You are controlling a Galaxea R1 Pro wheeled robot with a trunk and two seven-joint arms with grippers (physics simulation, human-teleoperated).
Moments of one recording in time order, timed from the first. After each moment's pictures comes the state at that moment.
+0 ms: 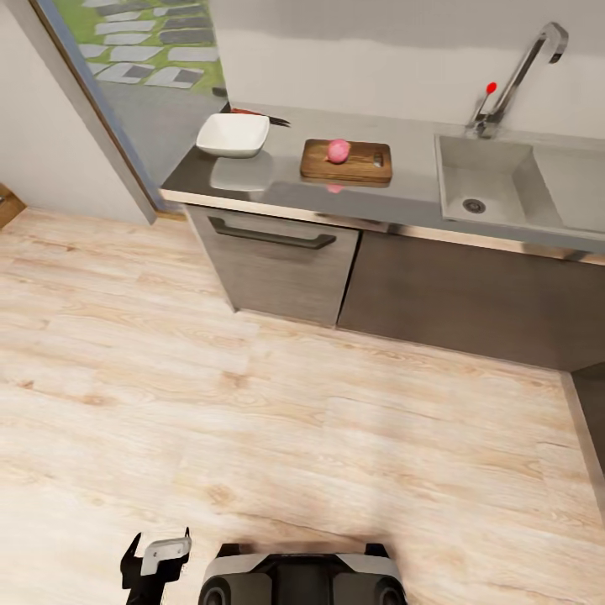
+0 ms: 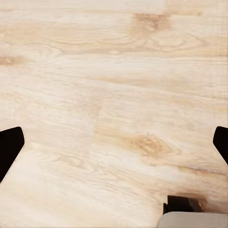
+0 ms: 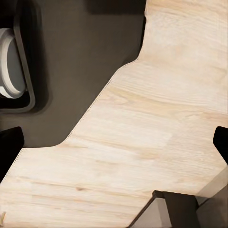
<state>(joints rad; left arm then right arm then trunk) -0.49 0.04 -0.10 0.08 -0.04 -0.89 0.32 -0.04 0.01 0.05 -0.18 0.03 -0.23 -0.07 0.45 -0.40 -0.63</state>
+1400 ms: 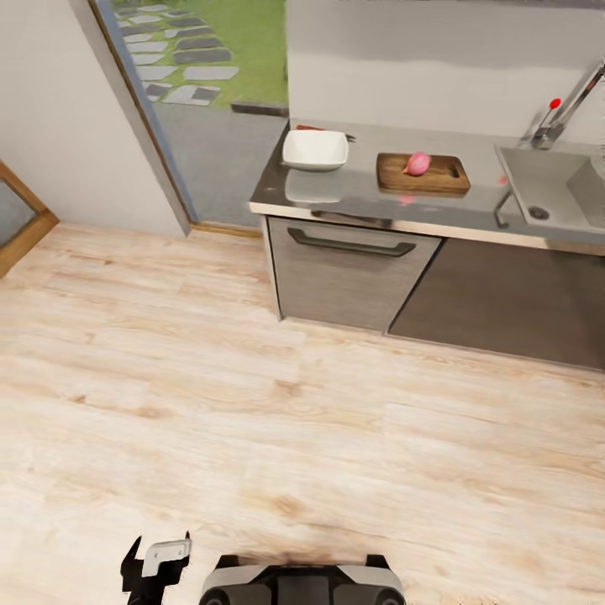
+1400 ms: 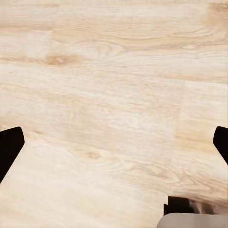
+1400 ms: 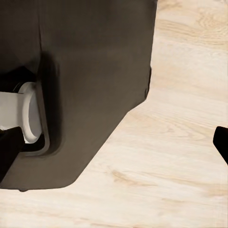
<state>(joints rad) -0.49 0.04 -0.10 0.08 -0.04 -0.85 0.32 -0.04 0.03 0.04 -0.17 0.02 -0.37 -0.06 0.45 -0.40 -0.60</state>
